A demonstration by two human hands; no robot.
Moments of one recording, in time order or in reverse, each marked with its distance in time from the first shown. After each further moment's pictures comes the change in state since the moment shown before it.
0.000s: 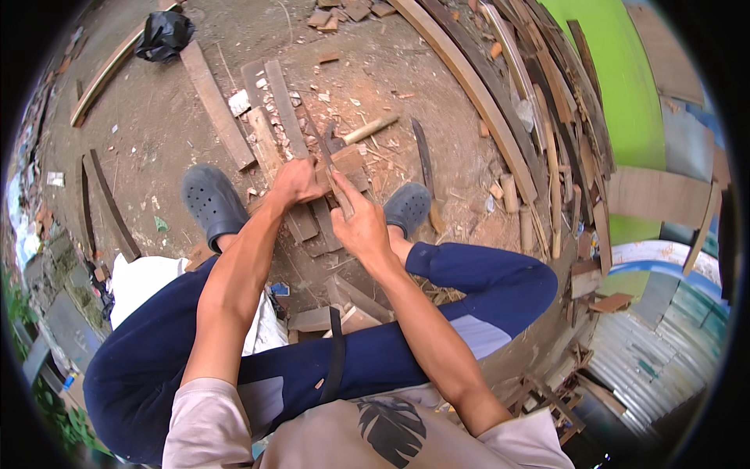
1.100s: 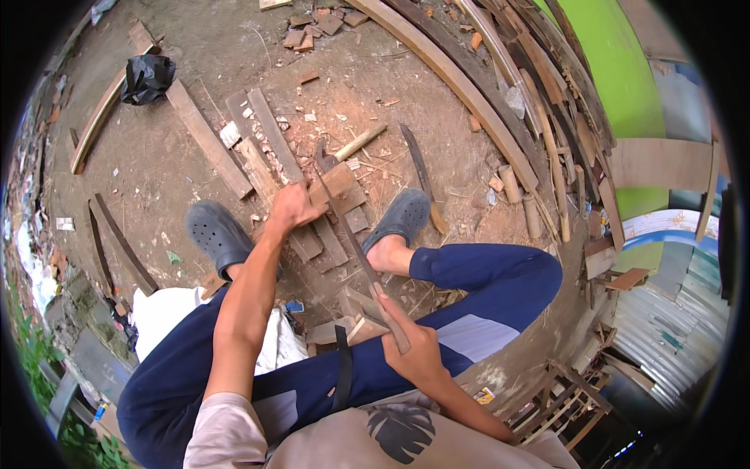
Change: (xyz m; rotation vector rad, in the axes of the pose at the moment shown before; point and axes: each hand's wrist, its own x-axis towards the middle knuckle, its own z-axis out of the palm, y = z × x) left_hand 0.000 -0.013 0.001 0.074 0.039 0.020; right_hand -0.151 -0.019 -0.050 0.015 0.015 -0.050
